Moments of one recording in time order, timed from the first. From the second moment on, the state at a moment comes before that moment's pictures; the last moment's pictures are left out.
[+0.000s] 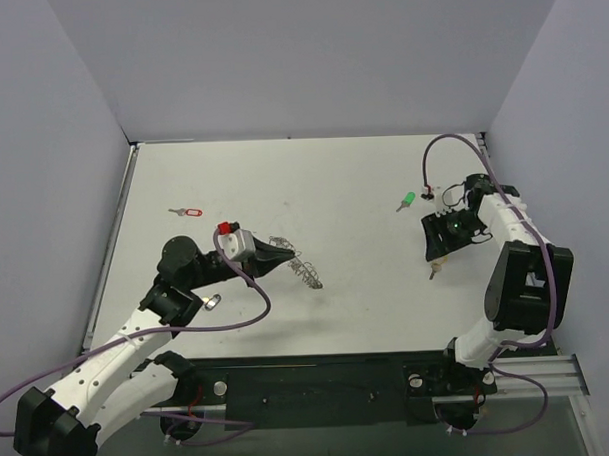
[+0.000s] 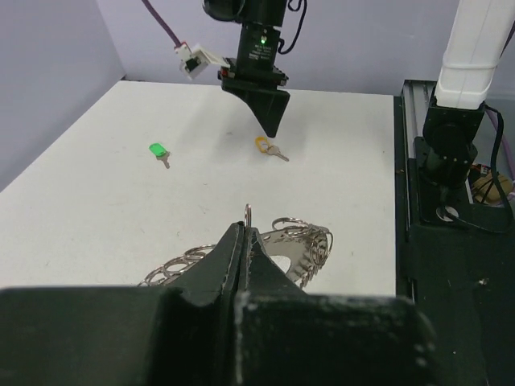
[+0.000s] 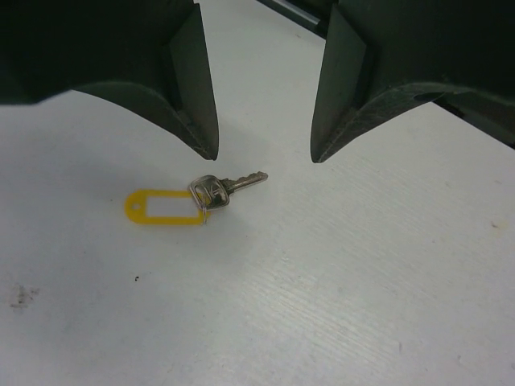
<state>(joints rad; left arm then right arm) -0.58 0.87 0.58 0.38 0.74 -0.01 -0.18 1.61 1.14 -0.94 -0.39 -0.59</state>
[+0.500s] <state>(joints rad) -0.60 0.86 0.58 0.34 0.74 0.05 -0.18 1.62 1.02 -0.74 -0.28 -0.68</state>
